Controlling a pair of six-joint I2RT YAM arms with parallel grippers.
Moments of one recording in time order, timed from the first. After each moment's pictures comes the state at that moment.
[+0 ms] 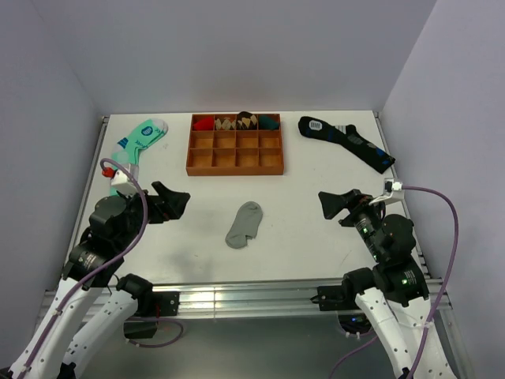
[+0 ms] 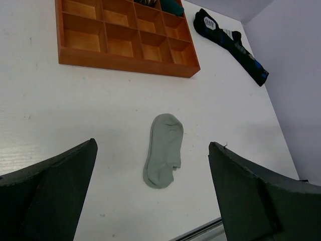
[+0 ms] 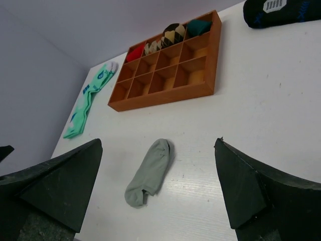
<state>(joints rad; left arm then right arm) -0.44 0.52 0.76 -0.50 -0.03 -0.57 0.25 0.27 0.62 -0.45 -0.03 0.60</state>
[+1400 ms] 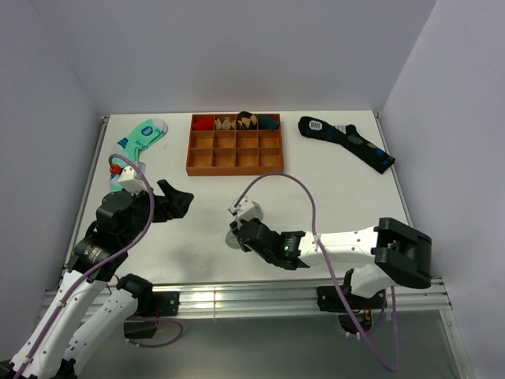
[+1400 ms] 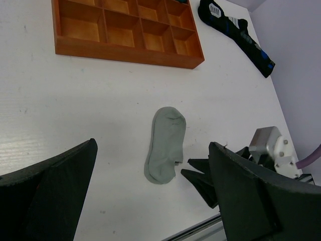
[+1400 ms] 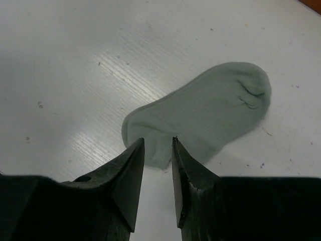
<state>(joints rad) -0.44 0.57 0.76 -0.50 -0.01 -0.57 1.23 1.41 0.68 0.10 0.51 0.35</state>
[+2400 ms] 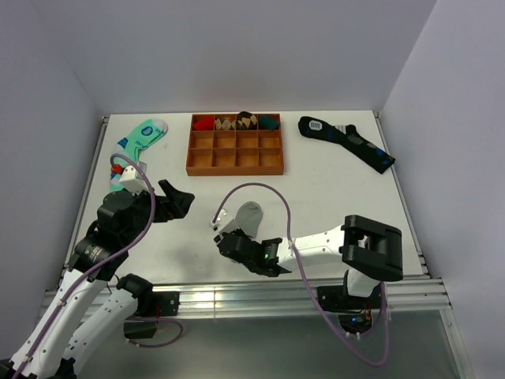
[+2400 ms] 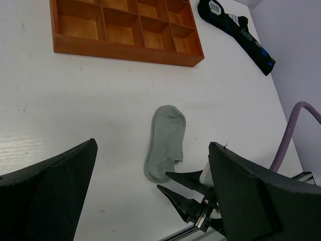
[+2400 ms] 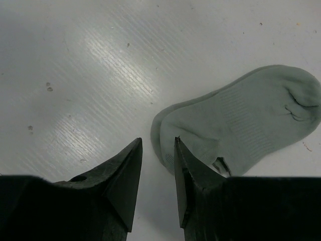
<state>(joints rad) -0.45 0.57 0.76 -0.50 -0.01 -0.57 1.32 1.63 0.79 0.13 0.54 0.29</state>
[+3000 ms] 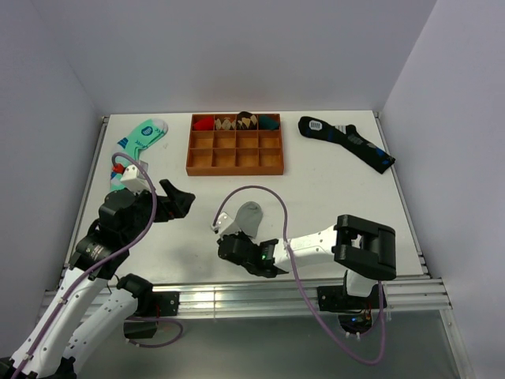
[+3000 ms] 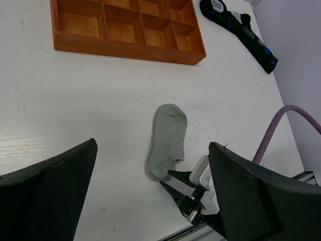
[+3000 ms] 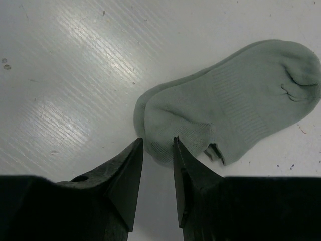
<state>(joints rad) -0.45 0.59 0.76 -0.50 -0.01 -0.57 1.33 1.68 0.79 0.06 0.57 0.30</state>
